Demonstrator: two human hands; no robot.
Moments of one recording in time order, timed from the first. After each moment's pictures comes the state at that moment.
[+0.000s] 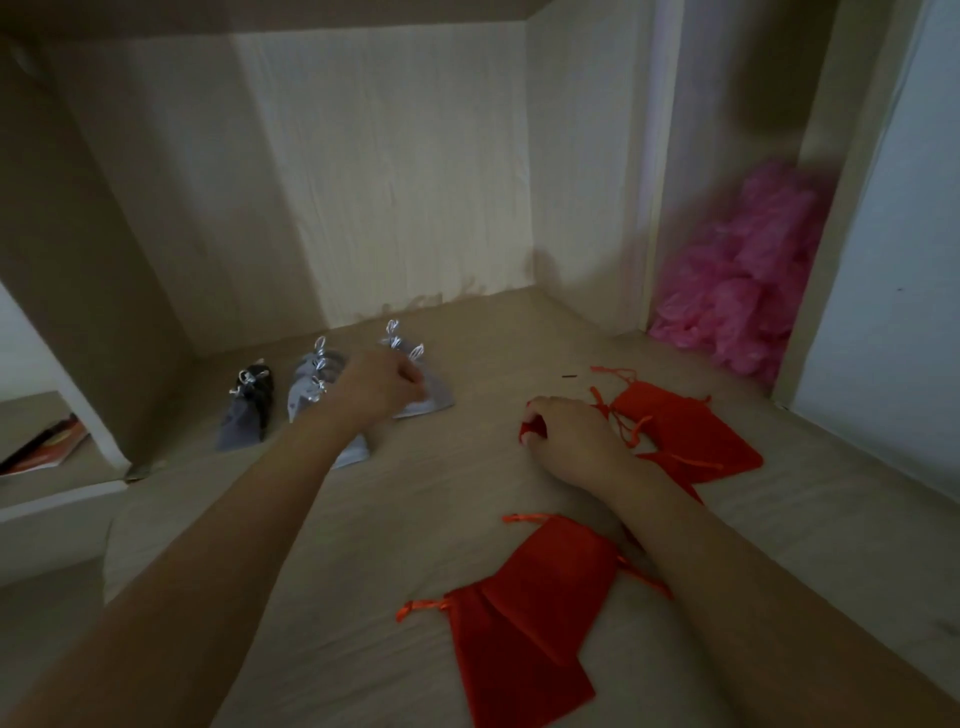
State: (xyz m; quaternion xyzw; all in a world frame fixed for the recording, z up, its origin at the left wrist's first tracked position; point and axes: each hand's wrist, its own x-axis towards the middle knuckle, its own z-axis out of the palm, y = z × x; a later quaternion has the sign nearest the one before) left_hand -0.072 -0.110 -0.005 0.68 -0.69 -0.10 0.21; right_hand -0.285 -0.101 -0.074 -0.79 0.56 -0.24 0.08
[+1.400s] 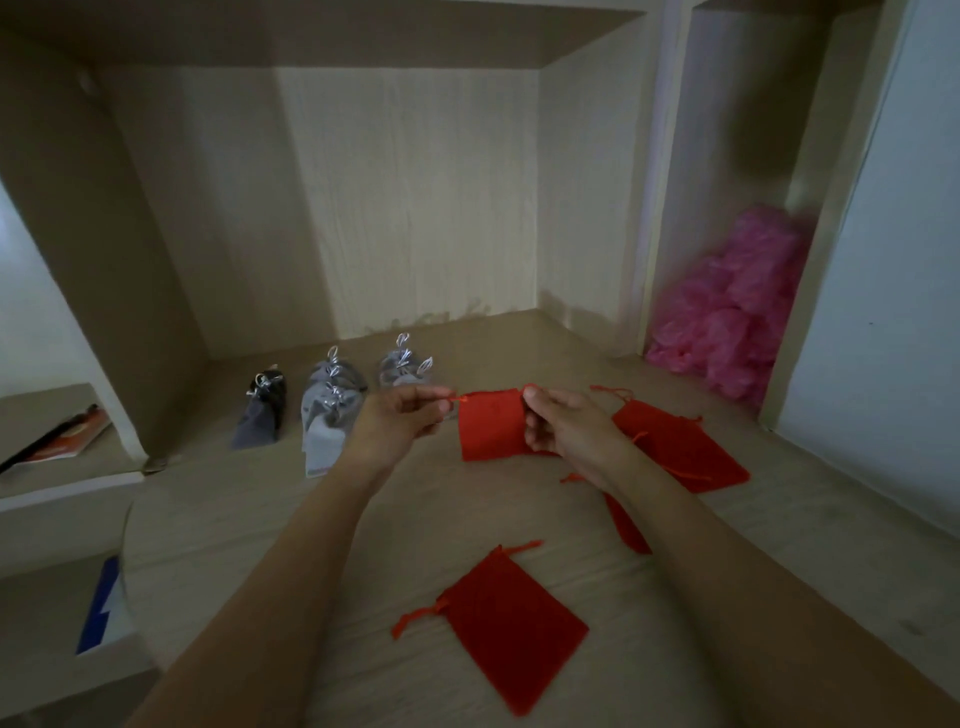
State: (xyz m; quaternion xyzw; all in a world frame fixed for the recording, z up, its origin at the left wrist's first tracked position) left_hand -0.081 -0.074 -0.046 0.49 -0.55 -0.38 0.56; right_hand -0.279 -0.092 -0.055 -0.59 0.40 -0.48 0.51
